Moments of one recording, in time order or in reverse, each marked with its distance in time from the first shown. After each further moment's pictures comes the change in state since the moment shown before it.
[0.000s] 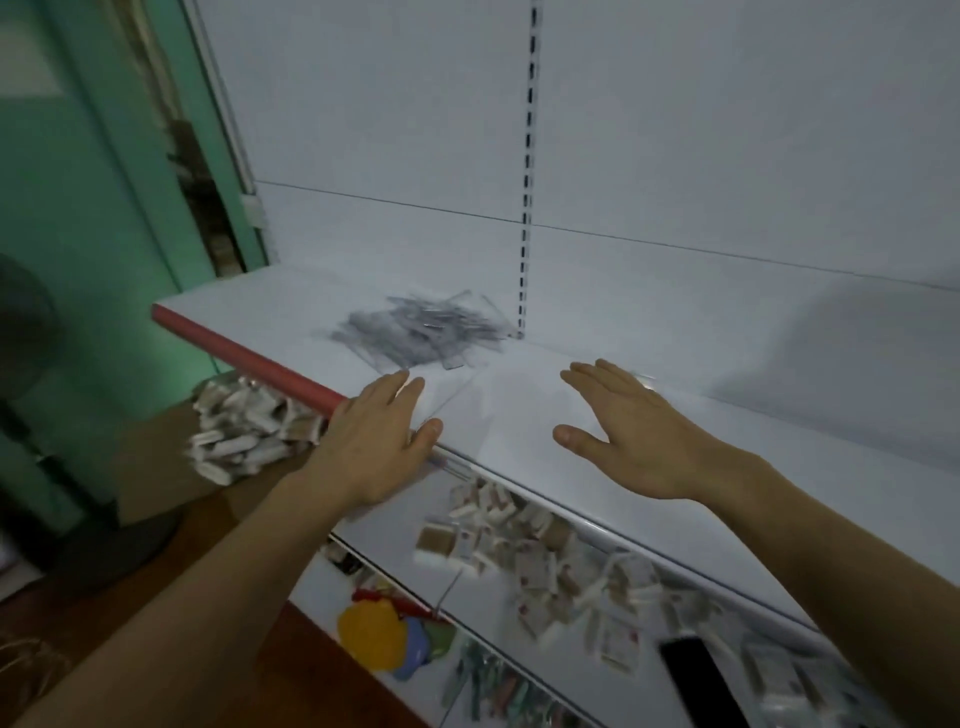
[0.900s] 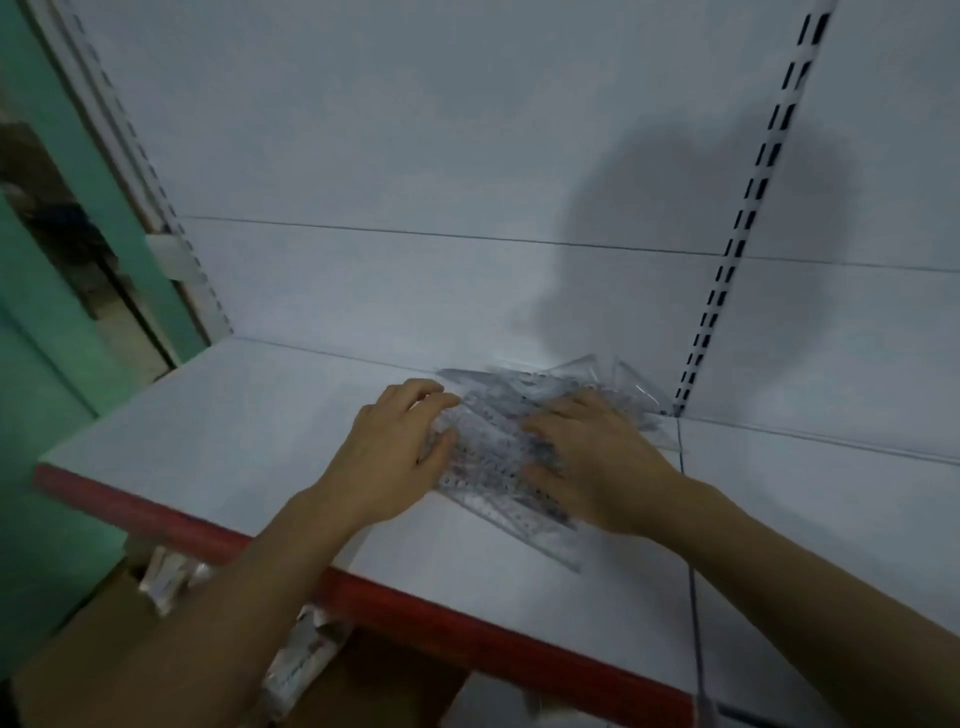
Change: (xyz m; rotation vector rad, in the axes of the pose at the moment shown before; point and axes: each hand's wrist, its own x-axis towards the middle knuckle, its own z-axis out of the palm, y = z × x) left_hand 0.264 -0.254 0.033 -0.241 0.020 0.441; right_hand 0.322 -0.104 0.096 -0.060 0.122 0.131
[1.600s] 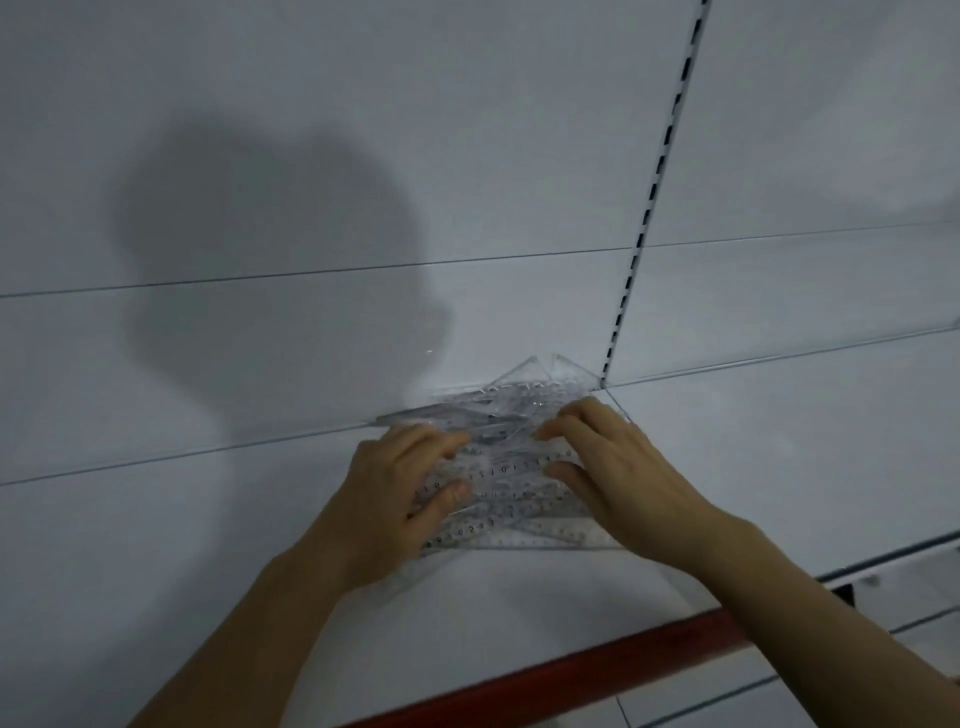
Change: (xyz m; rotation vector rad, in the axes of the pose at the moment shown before) left_hand 0.060 -0.070 0.012 -0.403 -0.057 0.630; right_hand -0.015 -0.072 0.008 -0.095 0.270 0.404
